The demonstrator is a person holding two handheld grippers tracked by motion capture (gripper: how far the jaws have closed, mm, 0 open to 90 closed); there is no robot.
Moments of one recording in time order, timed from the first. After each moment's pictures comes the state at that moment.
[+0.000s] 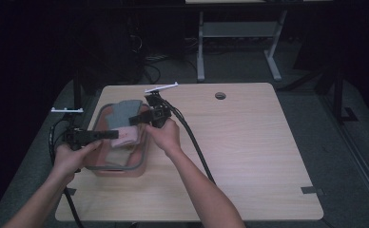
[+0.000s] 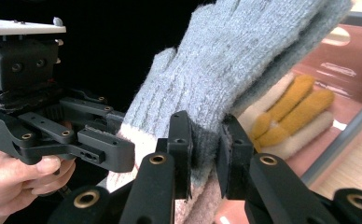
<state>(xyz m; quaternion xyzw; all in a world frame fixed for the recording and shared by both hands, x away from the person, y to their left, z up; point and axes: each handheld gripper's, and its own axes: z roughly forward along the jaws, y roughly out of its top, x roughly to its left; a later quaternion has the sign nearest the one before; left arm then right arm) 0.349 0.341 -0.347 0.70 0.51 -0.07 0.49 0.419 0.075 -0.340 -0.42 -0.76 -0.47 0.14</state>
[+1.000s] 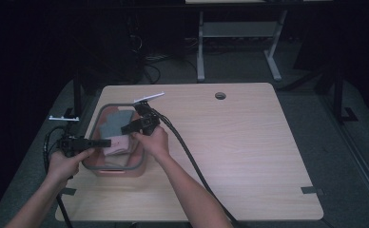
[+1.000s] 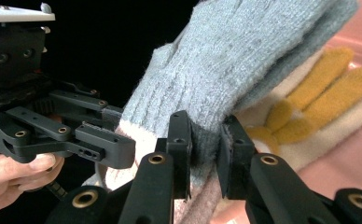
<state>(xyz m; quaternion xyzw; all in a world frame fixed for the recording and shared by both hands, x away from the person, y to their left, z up) 0.348 0.368 -0.379 0.71 0.54 -0.07 0.44 0.422 0.112 -0.377 -0.42 -0.77 -0.44 0.16</state>
